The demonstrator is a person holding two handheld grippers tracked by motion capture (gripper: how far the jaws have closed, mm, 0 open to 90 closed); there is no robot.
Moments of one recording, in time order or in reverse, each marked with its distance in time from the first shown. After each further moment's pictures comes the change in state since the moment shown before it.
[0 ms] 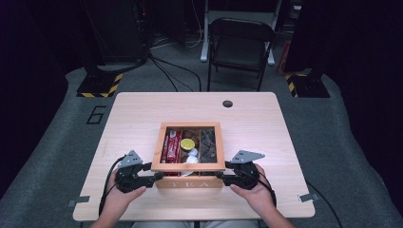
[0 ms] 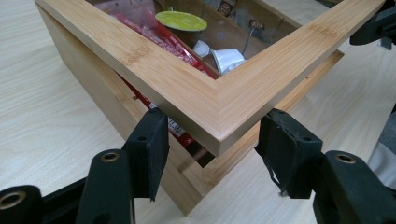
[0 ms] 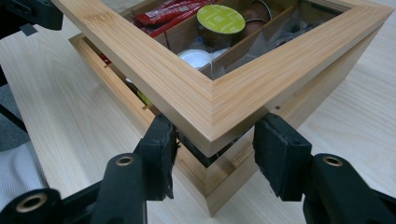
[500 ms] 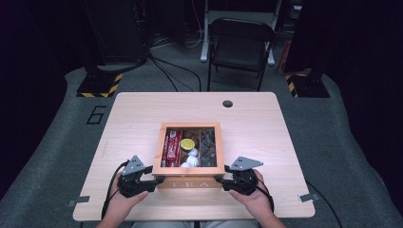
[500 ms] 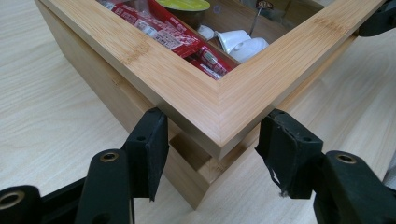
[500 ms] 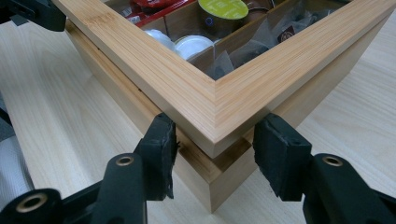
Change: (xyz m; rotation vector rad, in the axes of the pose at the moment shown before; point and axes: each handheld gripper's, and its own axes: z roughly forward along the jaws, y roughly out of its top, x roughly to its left) left arm -0.003 -0.018 0.011 0.008 0.037 0.058; right arm 0.004 -0.021 0.010 -0.029 -0.015 -0.027
